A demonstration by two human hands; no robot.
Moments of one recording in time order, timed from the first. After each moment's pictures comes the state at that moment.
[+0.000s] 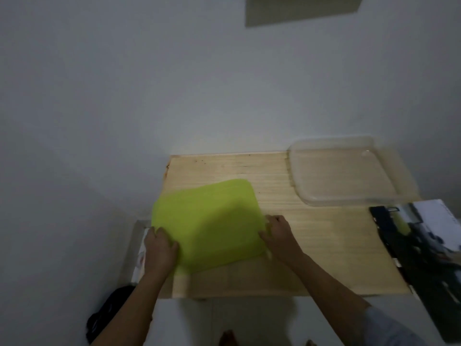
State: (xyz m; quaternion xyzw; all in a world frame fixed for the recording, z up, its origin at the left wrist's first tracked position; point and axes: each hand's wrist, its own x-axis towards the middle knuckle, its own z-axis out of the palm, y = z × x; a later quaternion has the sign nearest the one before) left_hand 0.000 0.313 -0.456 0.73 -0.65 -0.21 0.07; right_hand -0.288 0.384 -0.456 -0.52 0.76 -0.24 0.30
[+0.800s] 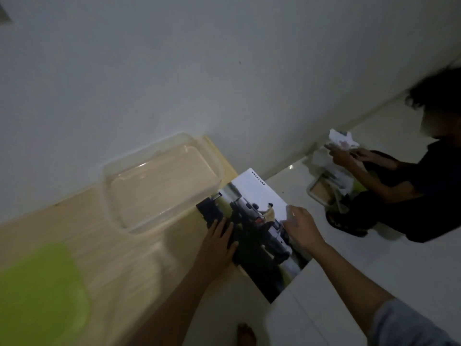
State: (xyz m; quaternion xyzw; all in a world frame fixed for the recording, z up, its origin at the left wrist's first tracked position) left_hand -0.480 0.476 -0.480 0.20 -0.95 -0.21 -0.07; right_hand -0.654 0.637 -0.443 -0.22 0.92 -0.25 0.22
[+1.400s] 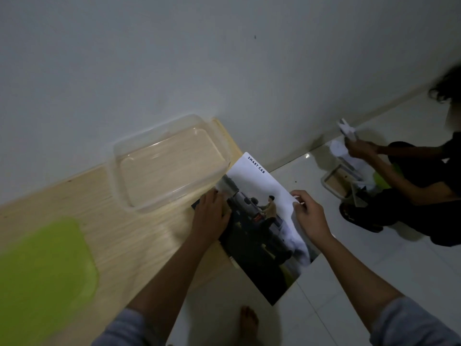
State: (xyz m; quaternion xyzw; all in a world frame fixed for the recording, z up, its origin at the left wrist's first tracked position) left_hand -0.500 0.450 -0.464 0.30 -0.93 -0.20 0.05; right_hand -0.662 0.635 -0.456 -0.21 0.86 -0.42 0.19
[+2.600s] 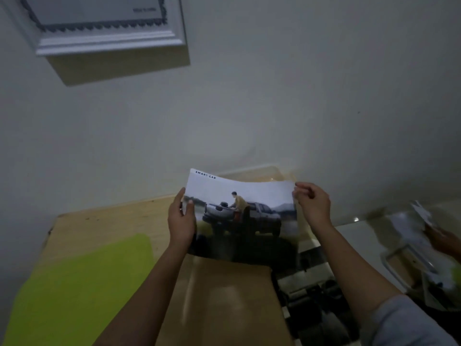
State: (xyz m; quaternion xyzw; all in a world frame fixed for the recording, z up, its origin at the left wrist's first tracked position) left_hand -0.399 0.267 -0.398 0.56 -0.58 -0.43 0.40; right_hand -0.659 0.384 -0.384 -0.21 0.77 -0.57 0.19
